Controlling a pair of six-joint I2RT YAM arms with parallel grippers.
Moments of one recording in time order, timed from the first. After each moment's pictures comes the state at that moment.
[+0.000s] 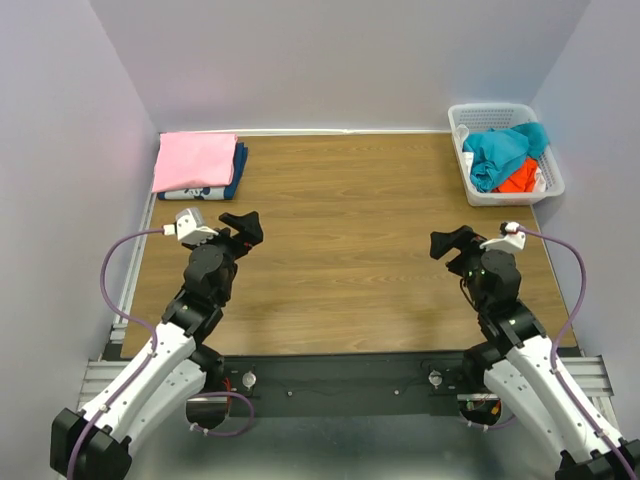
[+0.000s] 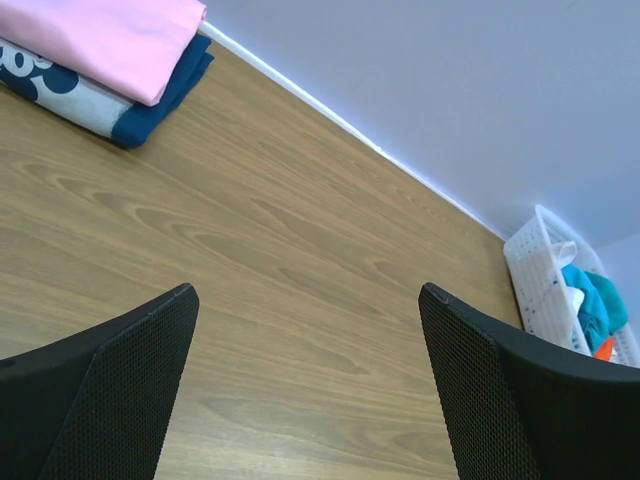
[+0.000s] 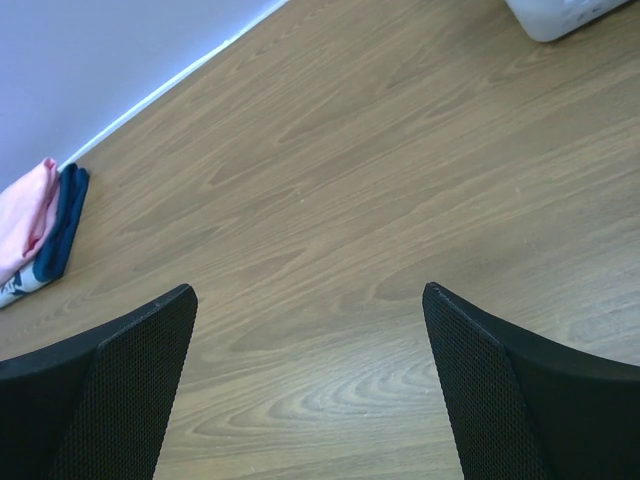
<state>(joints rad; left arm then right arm) -0.48 0.65 0.42 0.17 -0.50 -0.71 0.34 0.51 0.40 -0.13 0.32 0.63</state>
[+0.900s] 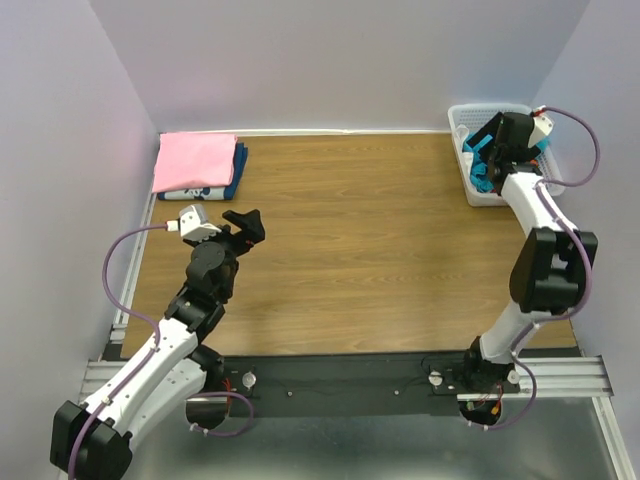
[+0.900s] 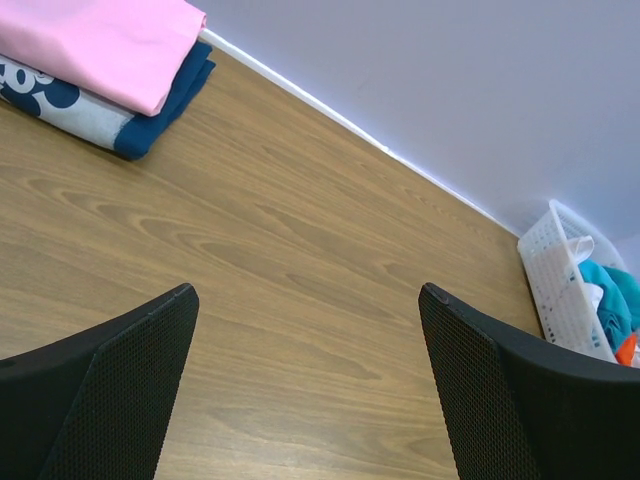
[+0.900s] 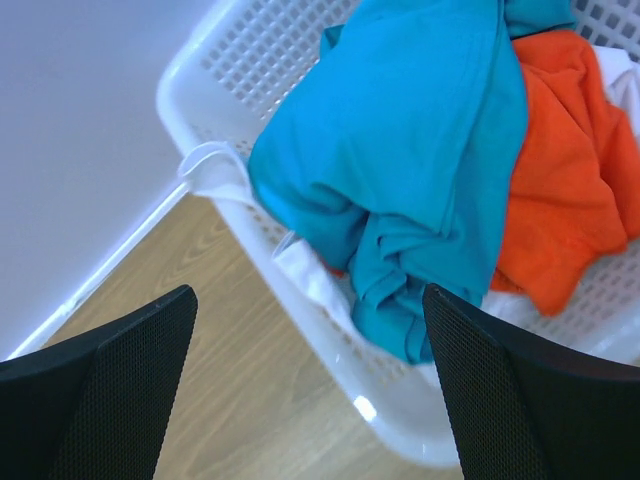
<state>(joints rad) -0.48 0.70 0.42 0.21 -0.50 -0.66 -0.08 1.70 1.37 -0.10 0.31 0.58</state>
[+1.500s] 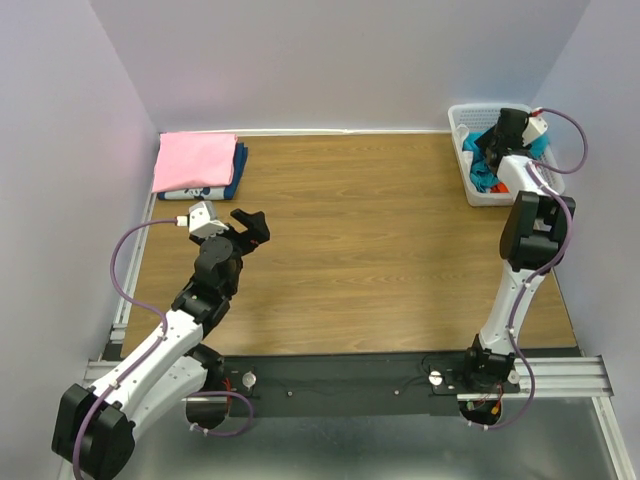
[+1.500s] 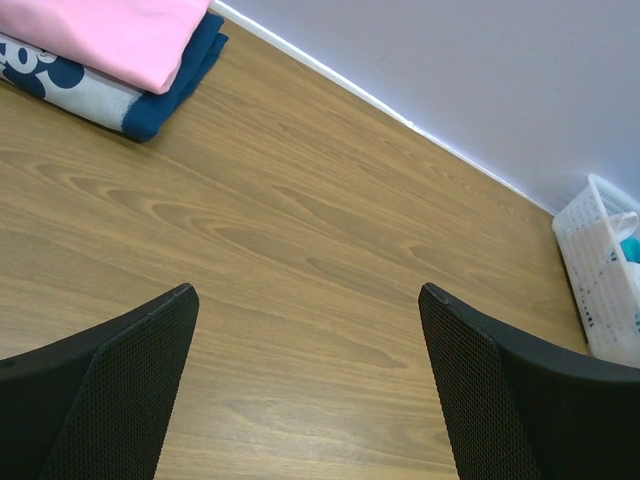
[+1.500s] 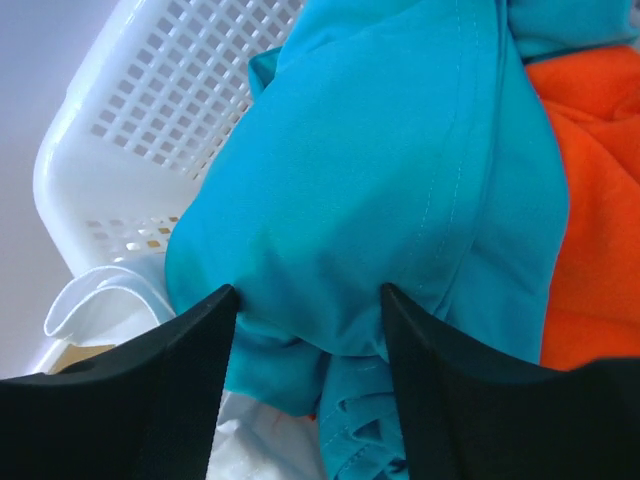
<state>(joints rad) -0.48 0.79 0.42 0.24 -0.49 -0.64 -0.16 2.16 1.73 -0.12 0.29 0.63</state>
